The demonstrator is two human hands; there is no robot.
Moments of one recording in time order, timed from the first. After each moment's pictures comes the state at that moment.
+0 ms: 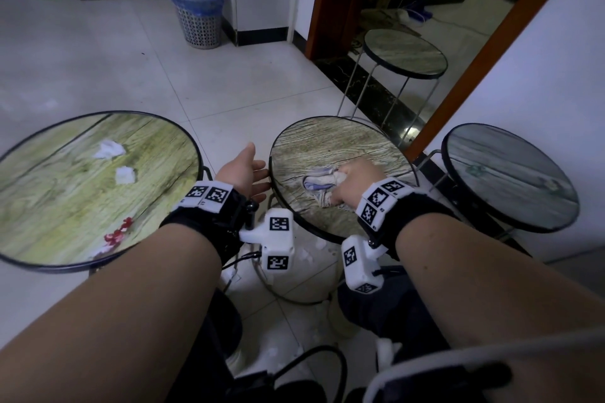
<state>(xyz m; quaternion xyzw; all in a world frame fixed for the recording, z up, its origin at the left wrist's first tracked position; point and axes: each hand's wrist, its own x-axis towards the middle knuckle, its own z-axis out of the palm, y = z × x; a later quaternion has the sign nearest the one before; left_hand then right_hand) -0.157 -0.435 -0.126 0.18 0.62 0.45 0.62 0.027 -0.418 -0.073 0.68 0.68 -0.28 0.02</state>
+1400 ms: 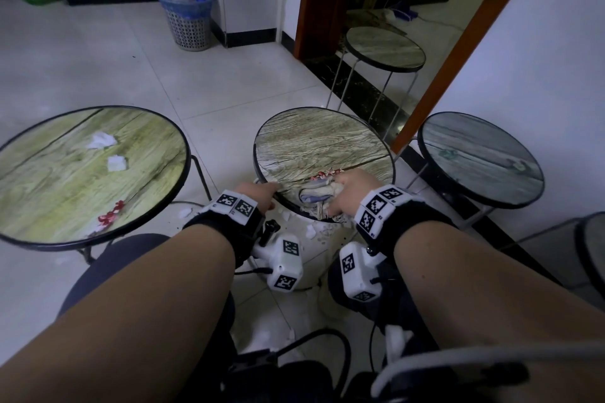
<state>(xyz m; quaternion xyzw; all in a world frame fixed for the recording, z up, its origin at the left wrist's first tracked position) -0.107 -0.475 -0.123 0.38 0.76 0.22 0.47 0.061 -0.464 -0.070 0.67 0.67 -0.30 0.05</state>
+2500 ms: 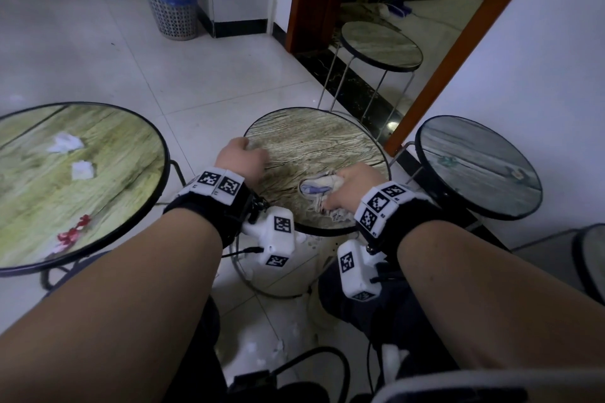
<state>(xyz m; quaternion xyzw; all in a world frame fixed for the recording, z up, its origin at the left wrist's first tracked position) -0.118 -0.416 -0.119 0.43 0.76 0.32 0.38 0.067 -0.432 -0.067 0.70 0.66 -0.28 0.02</state>
